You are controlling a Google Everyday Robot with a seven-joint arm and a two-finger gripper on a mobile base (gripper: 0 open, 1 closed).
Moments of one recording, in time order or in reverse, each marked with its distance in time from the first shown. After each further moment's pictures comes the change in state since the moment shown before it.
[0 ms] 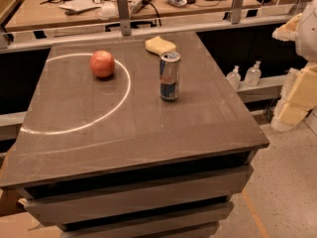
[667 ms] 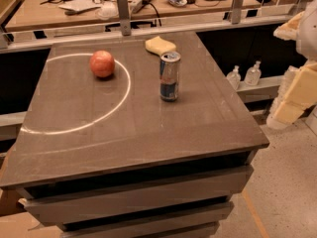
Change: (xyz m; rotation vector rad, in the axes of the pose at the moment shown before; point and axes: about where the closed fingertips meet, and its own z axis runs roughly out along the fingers) arm -0.004 -0.001 -0.002 0.013 -0.037 0.048
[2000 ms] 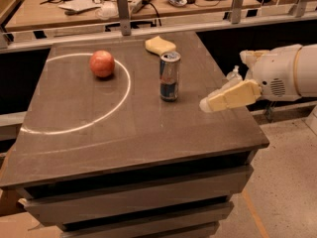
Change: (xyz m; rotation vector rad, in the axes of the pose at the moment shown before) arm -0.059 -0.029 0.093 0.023 -0.651 0.406
